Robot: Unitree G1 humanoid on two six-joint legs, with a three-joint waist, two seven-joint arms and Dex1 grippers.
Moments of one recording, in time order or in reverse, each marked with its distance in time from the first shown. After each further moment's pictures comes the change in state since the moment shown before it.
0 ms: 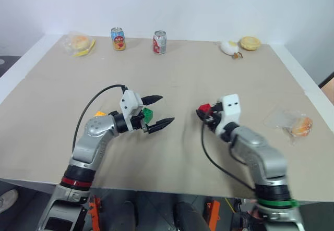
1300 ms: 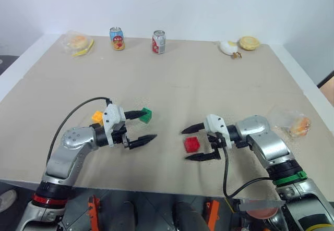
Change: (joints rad) left arm 0.163 0.095 0.077 -0.131 -0.019 0.088 0.064; right arm -0.173 -0.195 0.269 0.331 -0.071 -0.493 0.934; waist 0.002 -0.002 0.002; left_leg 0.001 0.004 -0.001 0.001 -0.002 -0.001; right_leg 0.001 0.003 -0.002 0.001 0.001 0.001
